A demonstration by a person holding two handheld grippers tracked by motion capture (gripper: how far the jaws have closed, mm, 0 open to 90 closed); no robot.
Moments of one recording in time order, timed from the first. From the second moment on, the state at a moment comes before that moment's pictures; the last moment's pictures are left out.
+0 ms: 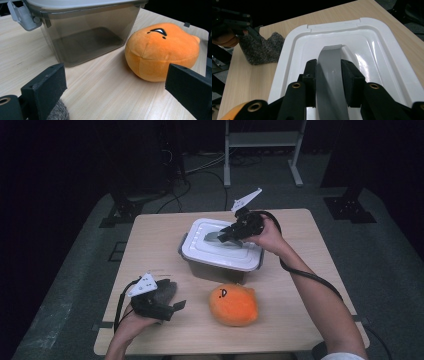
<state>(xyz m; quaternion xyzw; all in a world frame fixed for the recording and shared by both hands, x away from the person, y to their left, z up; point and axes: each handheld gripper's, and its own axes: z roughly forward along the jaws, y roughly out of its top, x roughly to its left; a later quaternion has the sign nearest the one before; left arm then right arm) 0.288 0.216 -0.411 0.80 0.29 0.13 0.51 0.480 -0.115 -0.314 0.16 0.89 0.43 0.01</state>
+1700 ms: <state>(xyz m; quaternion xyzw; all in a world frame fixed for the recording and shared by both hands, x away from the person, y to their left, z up) 0.287 0.219 -0.409 0.80 0.29 0.15 0.51 0.398 -0.268 -0.280 0.23 0.86 0.45 0.07</state>
